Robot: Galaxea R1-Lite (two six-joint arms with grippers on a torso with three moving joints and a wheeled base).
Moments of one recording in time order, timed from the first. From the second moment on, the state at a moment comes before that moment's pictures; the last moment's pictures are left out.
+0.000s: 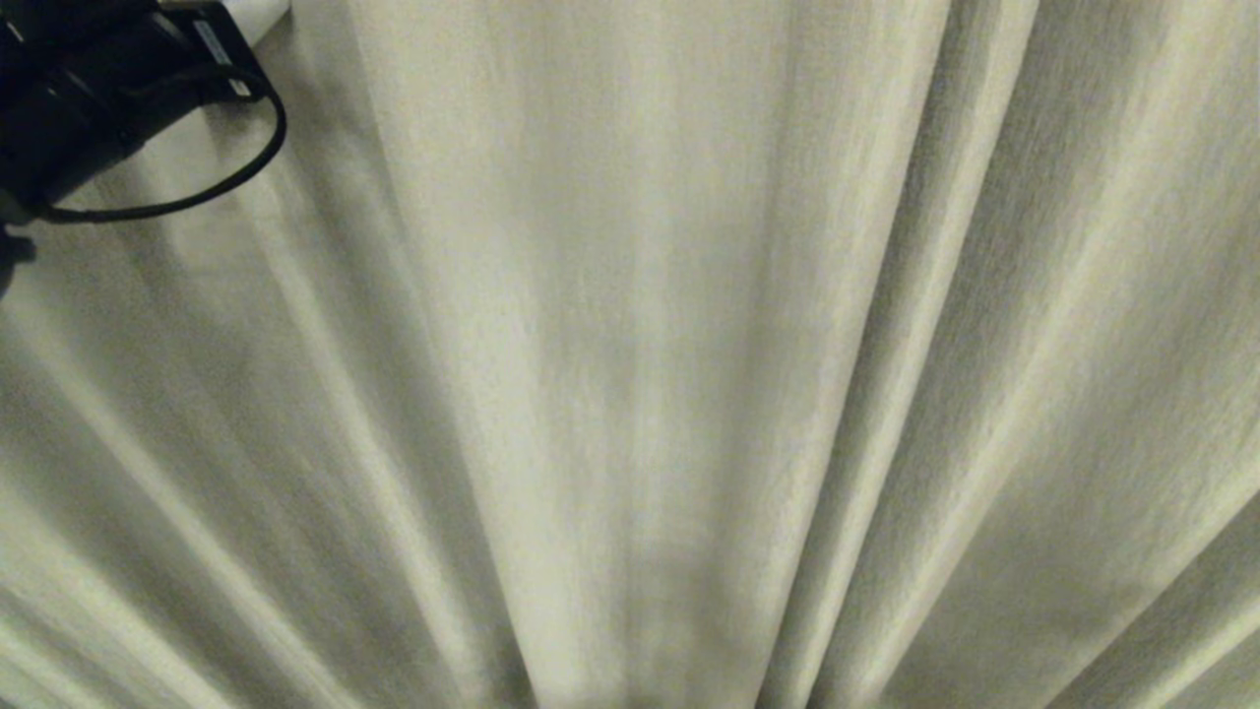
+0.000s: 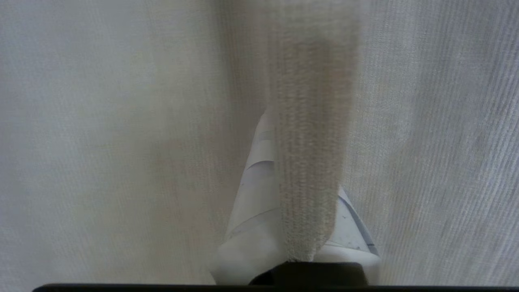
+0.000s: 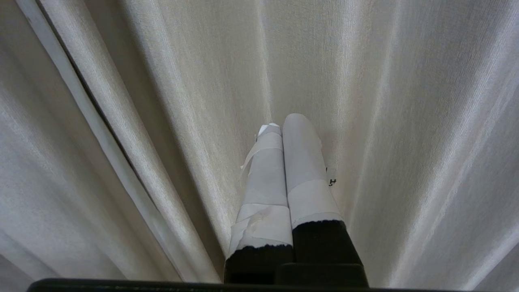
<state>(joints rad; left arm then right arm) -0.01 1.64 -1.32 -0.70 -0.22 -0.06 0.01 0.00 0.00 -0.07 -0.06 0.10</state>
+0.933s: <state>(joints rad) 0.22 1.74 -1.39 -0.88 -0.22 0.02 0.01 0.00 0.00 -0.07 -0.06 0.10</state>
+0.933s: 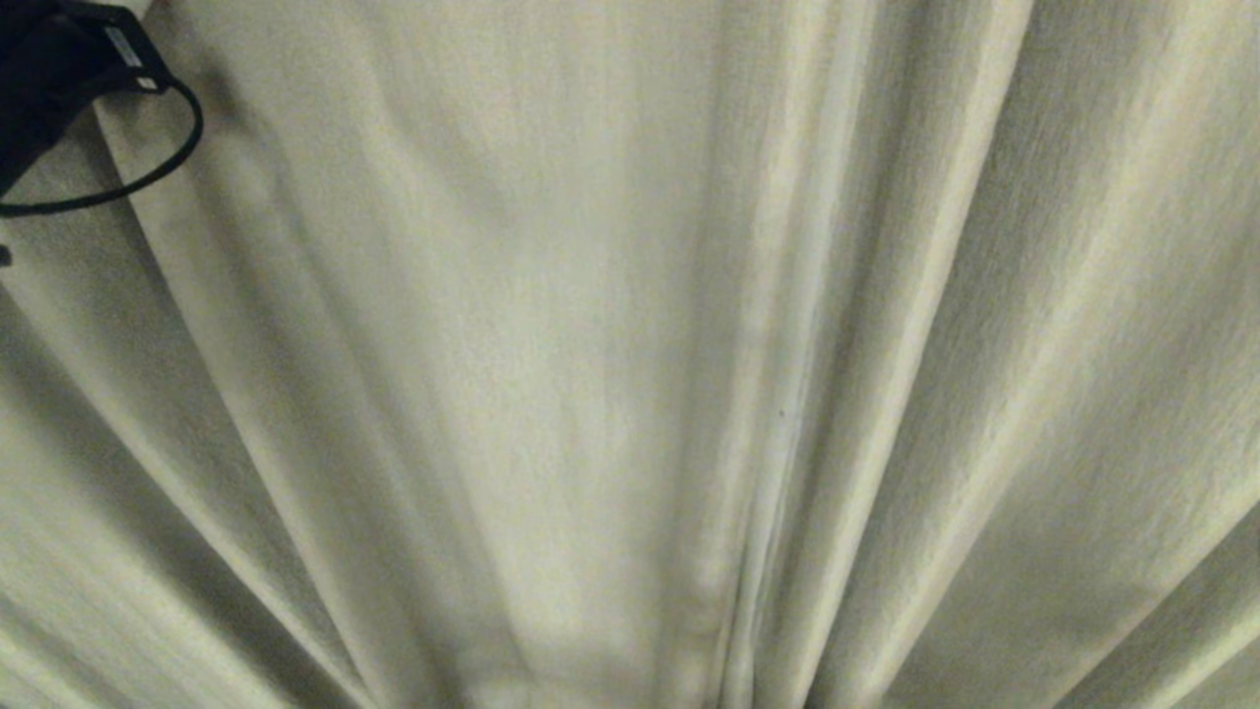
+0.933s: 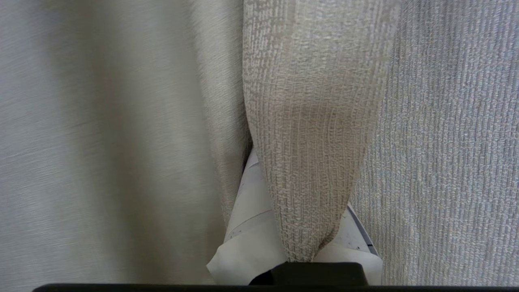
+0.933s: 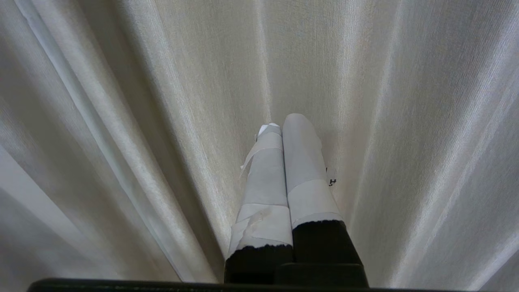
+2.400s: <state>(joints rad) 0.68 2.05 -1.63 -1.00 -0.34 -0.19 0.01 0.00 0.00 -0.07 -0.06 0.10</state>
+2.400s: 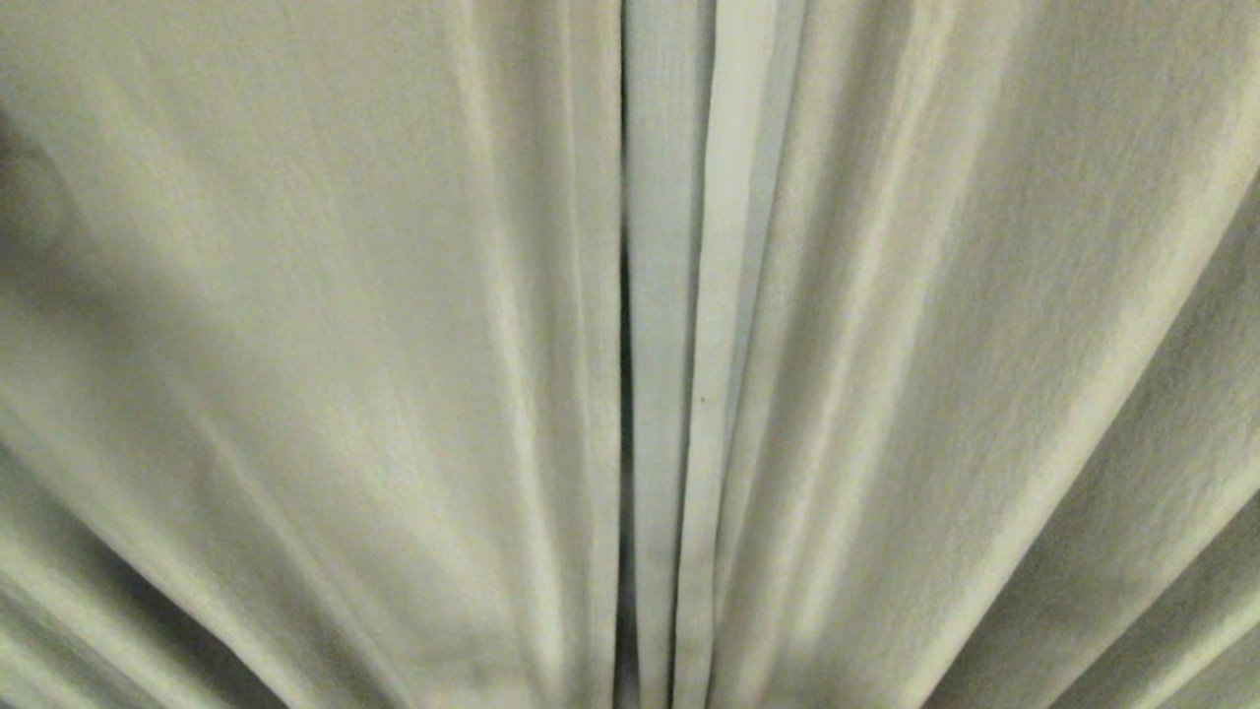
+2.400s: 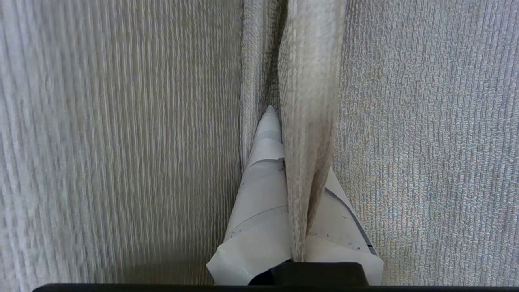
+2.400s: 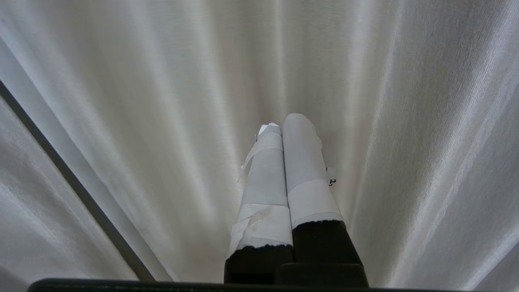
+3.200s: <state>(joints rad) 0.65 1.99 -1.60 -0.98 -0.40 -0.19 0.01 0.00 0.00 -0.07 -0.06 0.10</state>
